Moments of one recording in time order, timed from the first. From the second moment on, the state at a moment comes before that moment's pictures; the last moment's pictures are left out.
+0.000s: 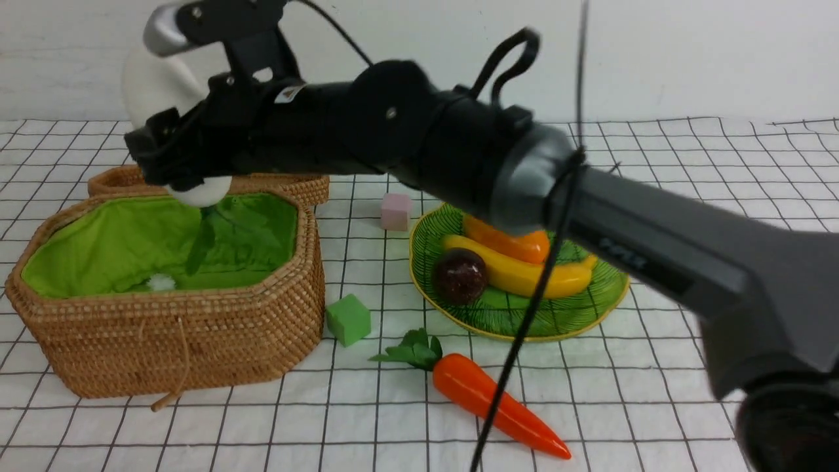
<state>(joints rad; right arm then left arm) 0.79 2.27 -2.15 0.86 0.30 -0.75 -0.04 -0.01 0.03 0.03 0.40 -0.18</state>
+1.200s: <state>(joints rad) 0.65 1.91 -1.54 0.13 1.03 -0.35 -0.04 -0.01 0.03 0.03 0.40 -0.18</state>
